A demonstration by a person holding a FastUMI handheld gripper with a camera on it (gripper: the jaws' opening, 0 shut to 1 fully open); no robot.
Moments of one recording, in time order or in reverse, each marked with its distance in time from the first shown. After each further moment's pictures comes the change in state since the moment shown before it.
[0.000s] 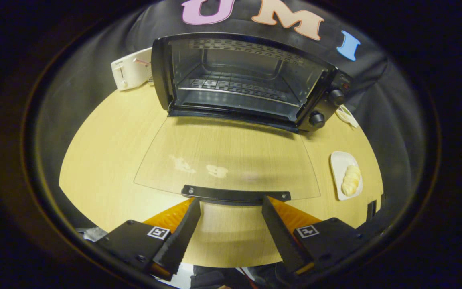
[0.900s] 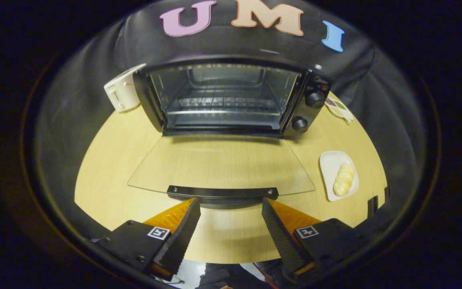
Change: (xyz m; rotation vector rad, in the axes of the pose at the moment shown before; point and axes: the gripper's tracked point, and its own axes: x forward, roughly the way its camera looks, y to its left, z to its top) arm -0.005 -0.023 0.005 0.076 0.035 0.019
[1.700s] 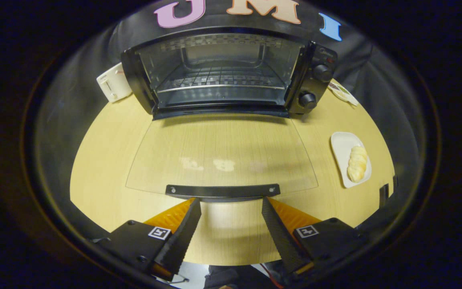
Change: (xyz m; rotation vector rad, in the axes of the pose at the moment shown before) arm 0.011 0.006 -0.016 0.034 0.031 0.032
